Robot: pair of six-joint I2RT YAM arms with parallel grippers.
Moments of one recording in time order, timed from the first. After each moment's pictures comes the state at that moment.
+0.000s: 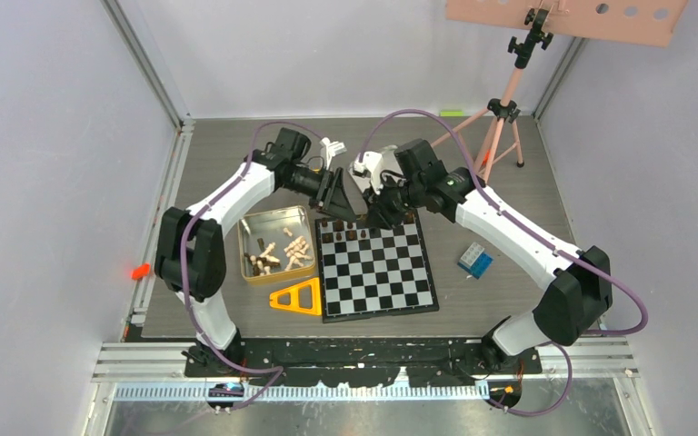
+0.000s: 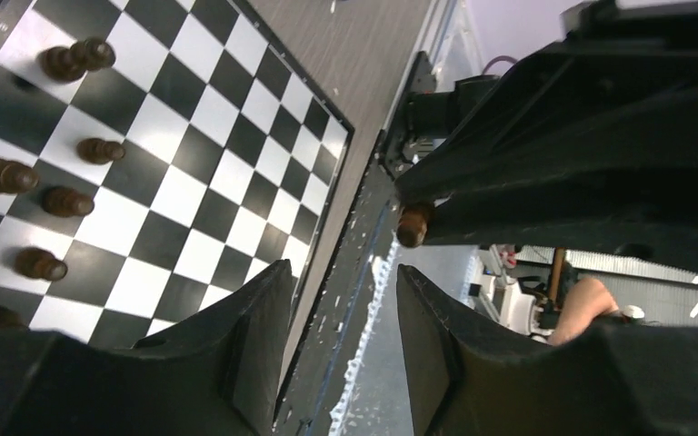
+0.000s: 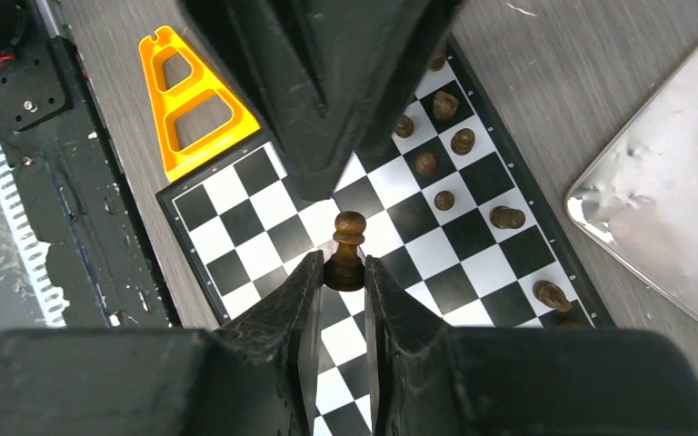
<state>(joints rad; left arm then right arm) -0.39 1.77 1.42 -0.69 1.06 -0.12 0.63 1.48 1.32 -0.64 -0.48 -0.28</state>
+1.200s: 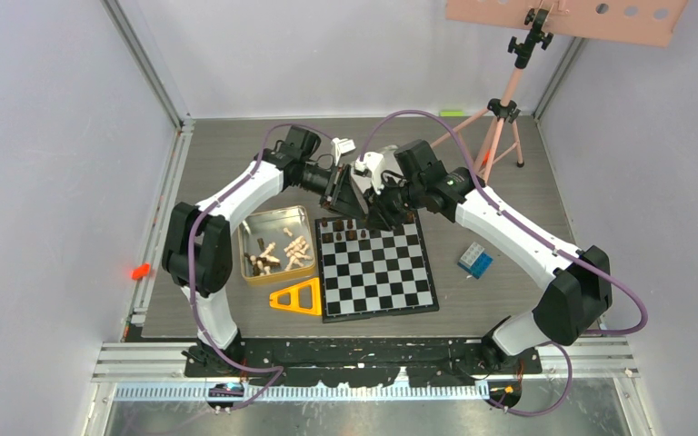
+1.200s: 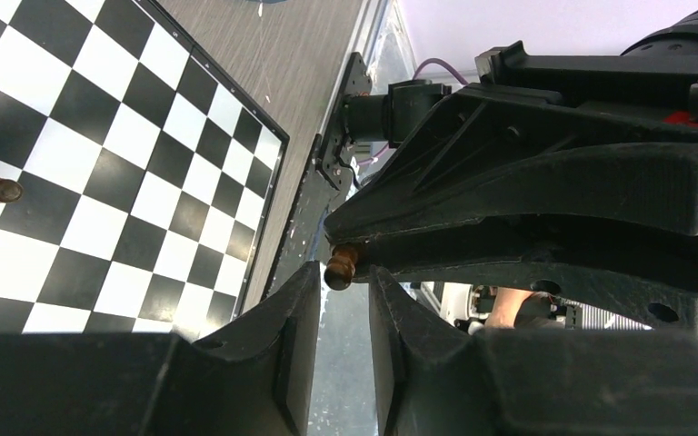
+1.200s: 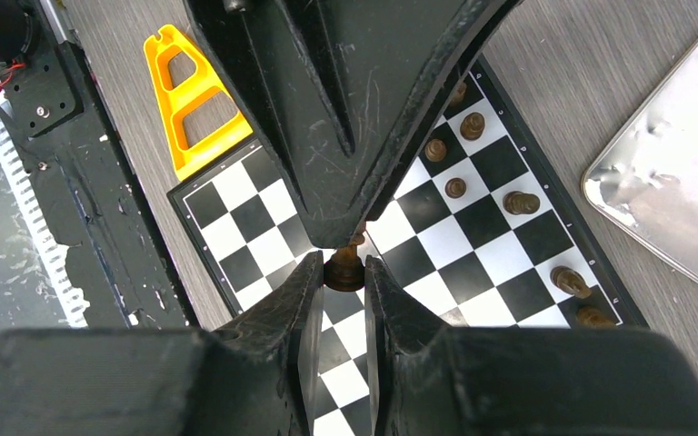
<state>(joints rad) -0.44 1.83 1.47 -0.61 1.18 -0.30 0.63 1.48 1.32 -0.66 -0.48 -0.23</state>
